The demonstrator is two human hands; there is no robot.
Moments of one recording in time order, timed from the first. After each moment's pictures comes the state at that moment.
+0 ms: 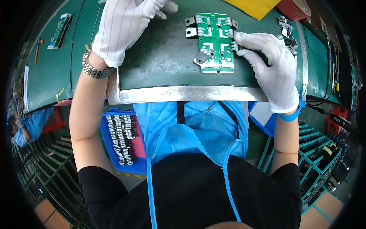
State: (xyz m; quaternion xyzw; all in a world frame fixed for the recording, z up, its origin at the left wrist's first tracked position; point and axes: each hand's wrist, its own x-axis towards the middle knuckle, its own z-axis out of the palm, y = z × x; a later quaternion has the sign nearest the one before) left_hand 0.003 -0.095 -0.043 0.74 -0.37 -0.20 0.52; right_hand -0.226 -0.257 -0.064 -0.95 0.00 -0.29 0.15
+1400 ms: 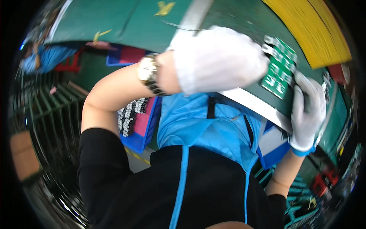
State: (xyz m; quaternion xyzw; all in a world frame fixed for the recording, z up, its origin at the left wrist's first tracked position) left_hand -0.040 -0.036 -0.054 0.68 -0.71 0.12 0.09; right_hand -0.225 -0.246 -0.057 -0.95 0.02 -0.27 0.15
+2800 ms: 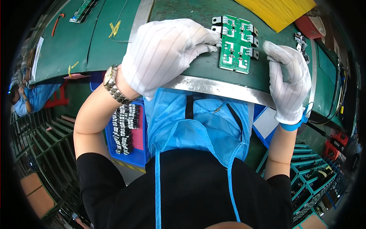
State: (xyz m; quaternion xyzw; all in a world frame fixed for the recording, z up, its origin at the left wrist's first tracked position) left_hand -0.039 -0.046 -0.057 0.70 -0.66 0.07 0.28; right_hand -0.233 -0.253 -0.063 -0.93 0.03 -0.35 0.14
